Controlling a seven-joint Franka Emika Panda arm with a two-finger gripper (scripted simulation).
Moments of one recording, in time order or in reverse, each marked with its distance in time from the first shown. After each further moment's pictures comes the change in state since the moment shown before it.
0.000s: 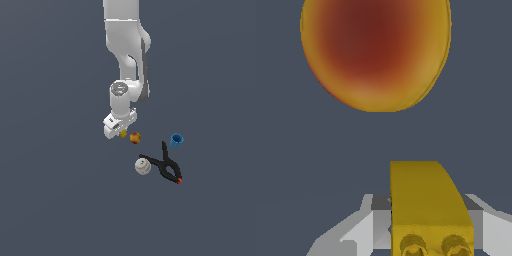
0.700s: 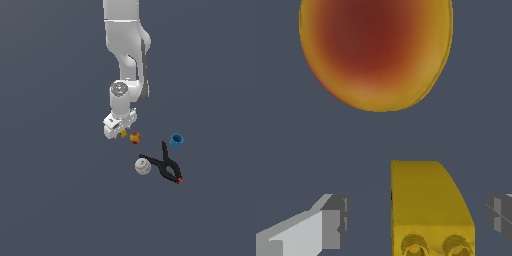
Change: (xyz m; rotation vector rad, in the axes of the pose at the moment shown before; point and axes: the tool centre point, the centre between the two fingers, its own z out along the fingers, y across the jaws) arm 0.000 0.000 0.001 0.000 0.000 0.000
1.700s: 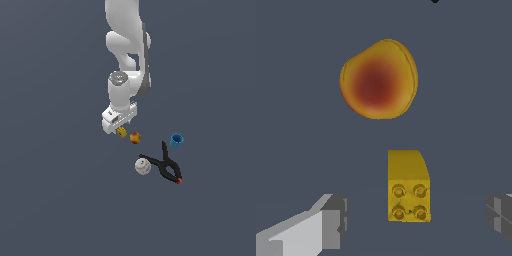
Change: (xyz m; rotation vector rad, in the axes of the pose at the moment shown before) arm 0.001 0.001 -0.047 0.000 0.000 0.004
